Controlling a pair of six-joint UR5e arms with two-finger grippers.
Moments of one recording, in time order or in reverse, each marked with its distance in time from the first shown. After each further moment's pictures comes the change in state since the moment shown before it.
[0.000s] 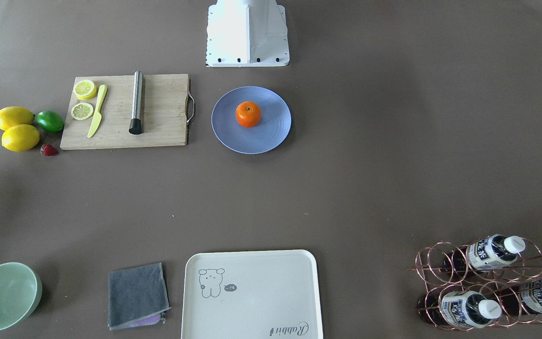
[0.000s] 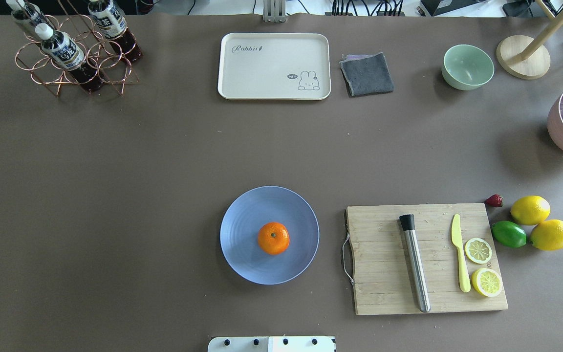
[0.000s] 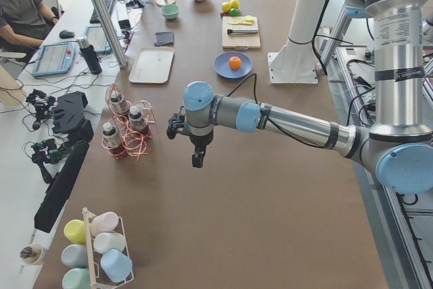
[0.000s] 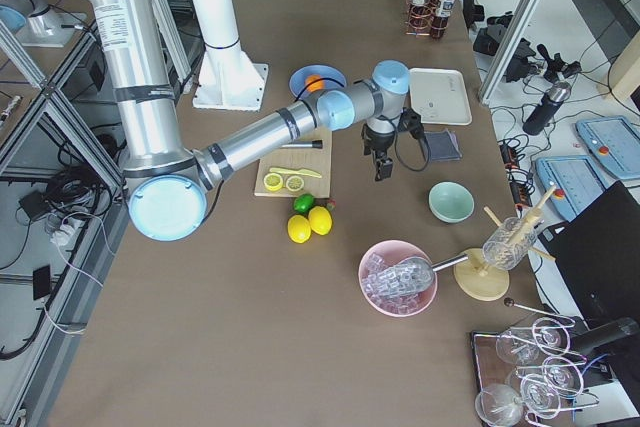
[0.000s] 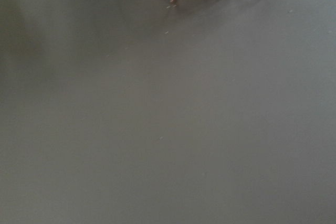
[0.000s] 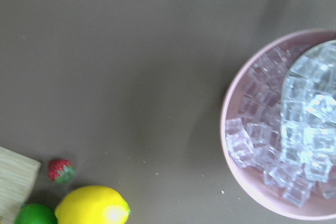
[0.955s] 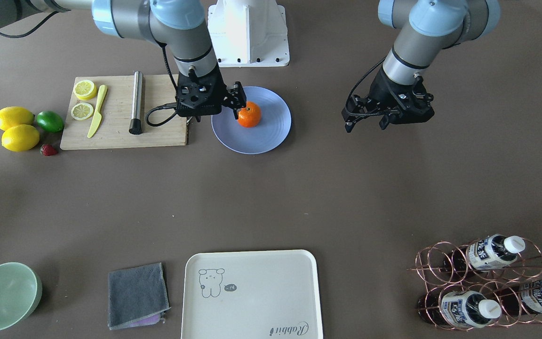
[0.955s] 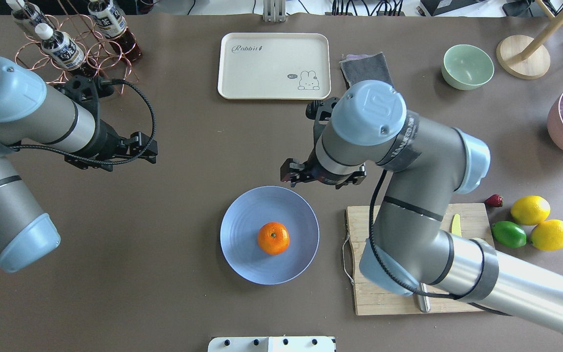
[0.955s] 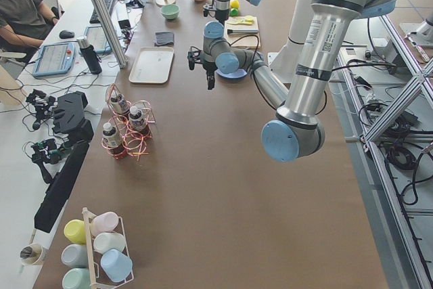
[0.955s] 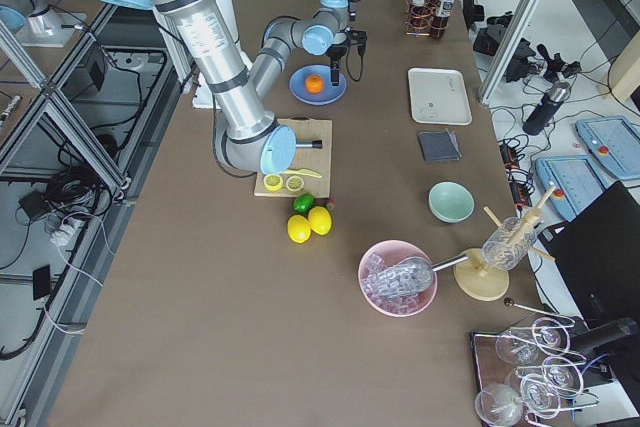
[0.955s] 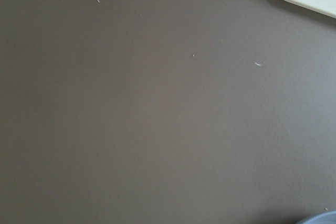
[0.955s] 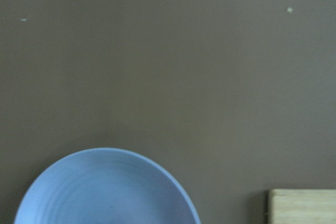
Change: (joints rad) left arm 0.653 -0.461 -0.048 -0.112 0.282 -1.107; right arm -0.768 0.579 0.060 0.033 -0.320 1.297
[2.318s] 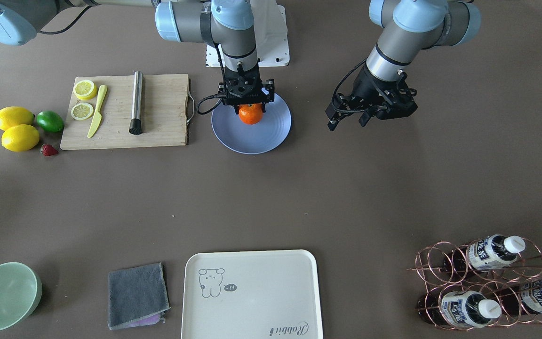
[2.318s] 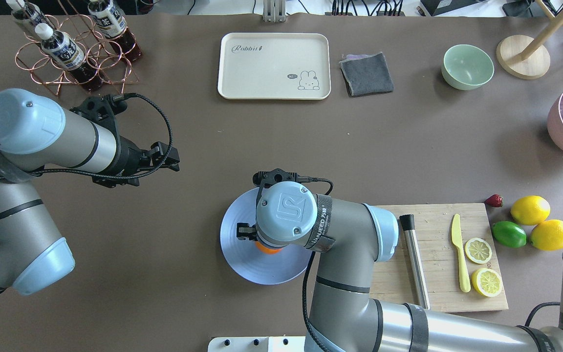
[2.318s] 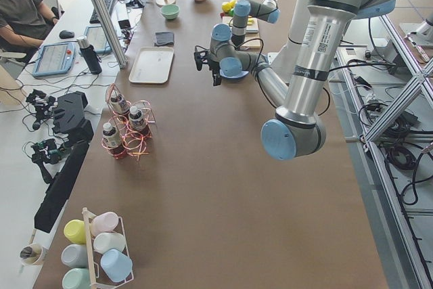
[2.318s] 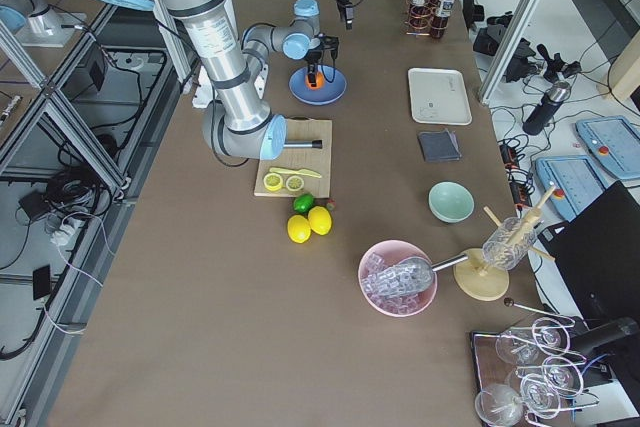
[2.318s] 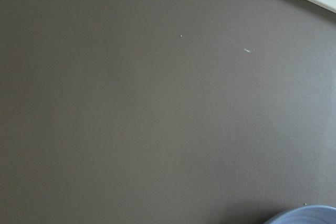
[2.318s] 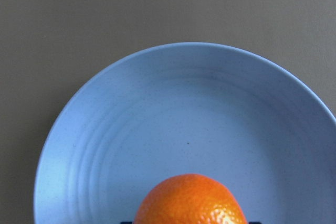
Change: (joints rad) left arm 0.138 -0.001 0.030 -0.218 0.100 -0.352; right arm -0.316 0.131 -0.207 0.130 -0.262 0.256
